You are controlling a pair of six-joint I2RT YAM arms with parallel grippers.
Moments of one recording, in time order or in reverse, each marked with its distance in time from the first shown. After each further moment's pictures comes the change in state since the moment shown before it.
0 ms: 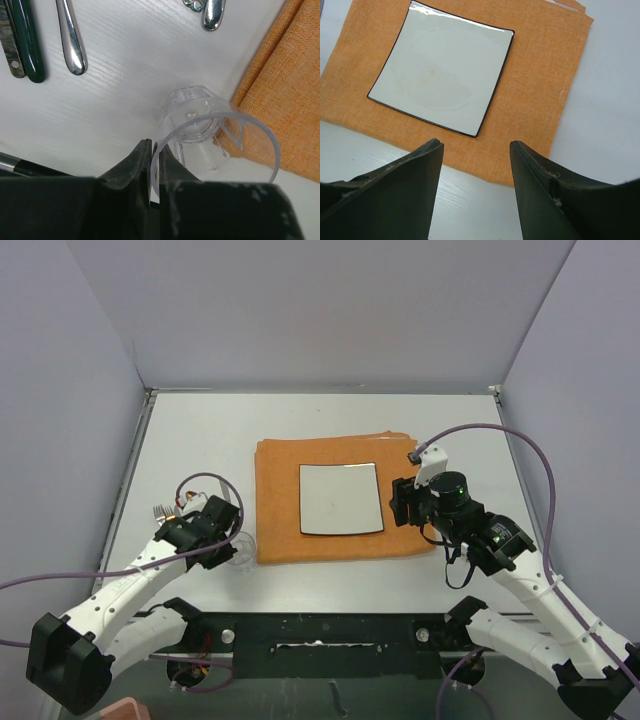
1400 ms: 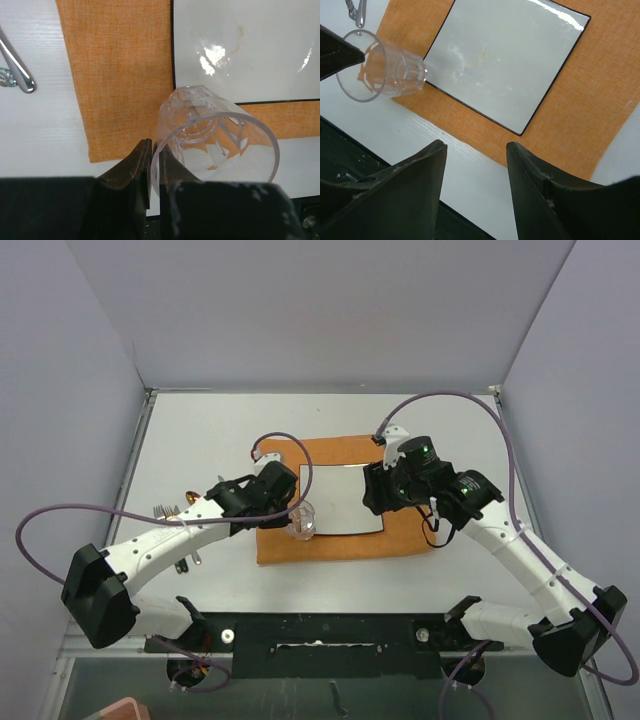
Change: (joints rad) left arm -0.267 0.338 0.389 0.179 0.035 0.199; right arm -0.004 0.312 0.263 -0.130 -0.237 0.011
